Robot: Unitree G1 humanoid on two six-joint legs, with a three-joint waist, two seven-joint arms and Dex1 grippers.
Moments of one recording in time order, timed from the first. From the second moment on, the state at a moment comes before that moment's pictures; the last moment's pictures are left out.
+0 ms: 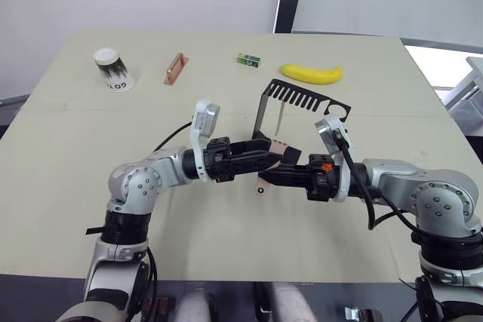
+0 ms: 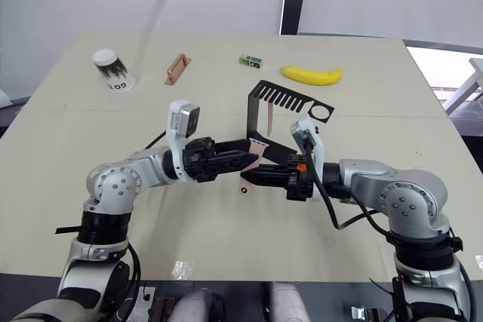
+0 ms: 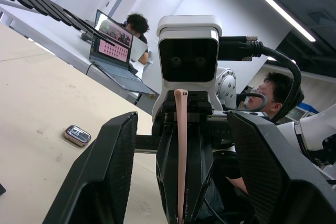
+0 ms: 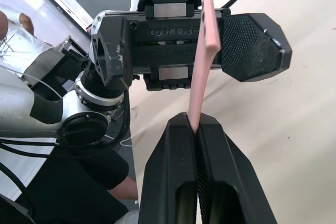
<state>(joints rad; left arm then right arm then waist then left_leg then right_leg) -0.62 0.31 0.03 -0.10 -0.92 0.98 -0.89 -0.52 -0.60 -0.08 -0.39 1.15 1.18 0.66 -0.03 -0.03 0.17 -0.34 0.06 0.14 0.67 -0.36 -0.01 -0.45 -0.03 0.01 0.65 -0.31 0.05</state>
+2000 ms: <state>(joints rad) -0.63 0.45 -0.11 -0.14 -0.79 0.78 -1.17 0.49 -0.59 -0.83 -0.87 0.96 0.91 0.39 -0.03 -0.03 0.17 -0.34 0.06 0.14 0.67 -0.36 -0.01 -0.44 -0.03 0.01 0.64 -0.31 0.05</state>
